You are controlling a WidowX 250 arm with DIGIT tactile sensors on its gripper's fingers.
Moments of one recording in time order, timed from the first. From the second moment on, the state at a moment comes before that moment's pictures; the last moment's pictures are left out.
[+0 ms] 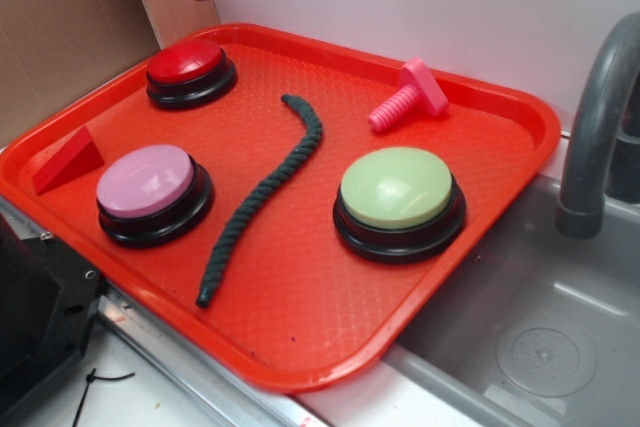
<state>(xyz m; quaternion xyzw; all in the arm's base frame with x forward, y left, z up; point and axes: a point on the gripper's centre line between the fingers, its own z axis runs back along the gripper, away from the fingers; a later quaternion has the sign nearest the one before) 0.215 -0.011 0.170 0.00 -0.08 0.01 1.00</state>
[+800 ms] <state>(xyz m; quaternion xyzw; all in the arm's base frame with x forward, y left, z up) 0.294 -0.045 0.084 -0.01 -0.05 -0.08 1.00</state>
